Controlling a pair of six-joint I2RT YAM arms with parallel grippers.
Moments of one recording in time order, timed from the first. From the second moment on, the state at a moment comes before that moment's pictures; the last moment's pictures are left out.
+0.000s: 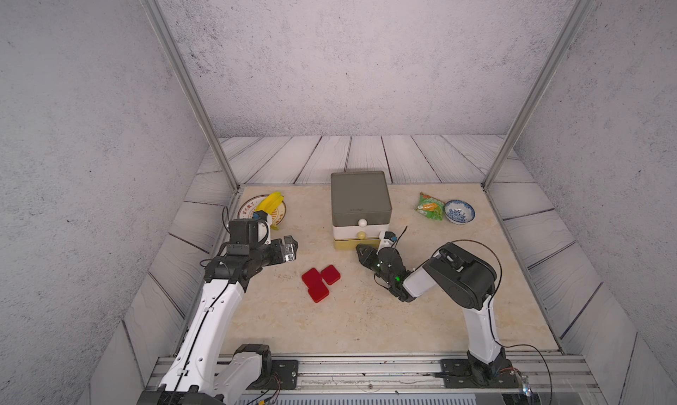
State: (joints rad) left arm -0.07 1.00 0.94 -0.72 0.24 -0.24; right arm 0.75 2.08 0.78 0.97 0.11 1.01
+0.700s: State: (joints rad) left arm -0.07 0.97 0.94 -0.72 0.24 -0.26; right arm 0.85 1.94 0.59 0.98 0.11 1.03
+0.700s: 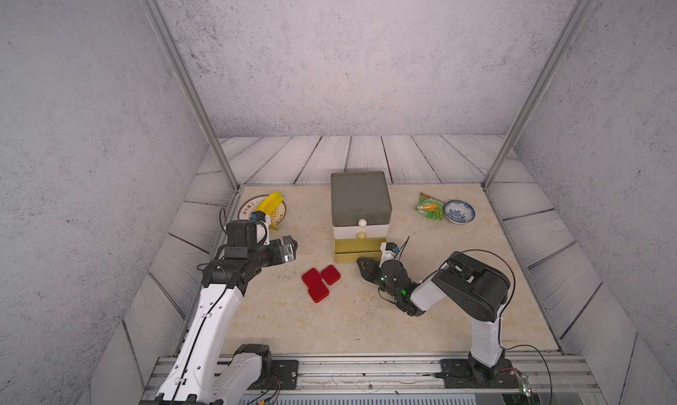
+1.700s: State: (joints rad) left arm -0.07 0.93 0.87 -0.80 0.24 -0.39; right arm 0.91 1.89 0.49 1.02 0.10 1.04
